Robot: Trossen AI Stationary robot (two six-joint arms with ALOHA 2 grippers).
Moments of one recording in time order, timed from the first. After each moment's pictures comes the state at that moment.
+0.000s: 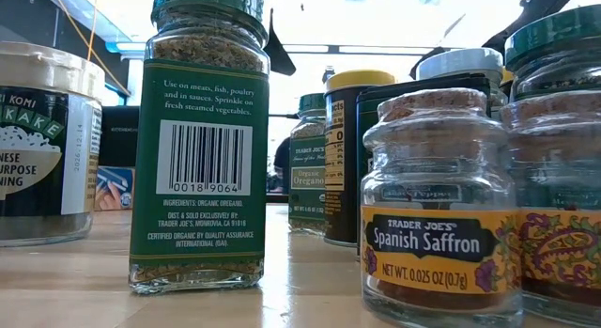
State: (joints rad) left arm -0.15 1.49 1.02 -0.15 -0.53 -0.23; right arm -0.77 1.45 0.66 0.16 -0.11 -0.36
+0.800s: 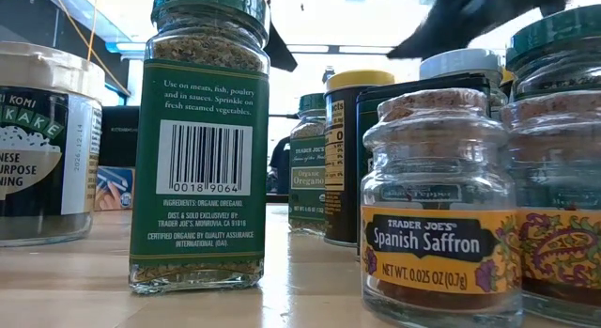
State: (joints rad) left arm -0.19 1.49 1.02 -0.15 -0.47 -0.23; right arm 0.09 1.05 0.66 -0.02 0.12 -0.13
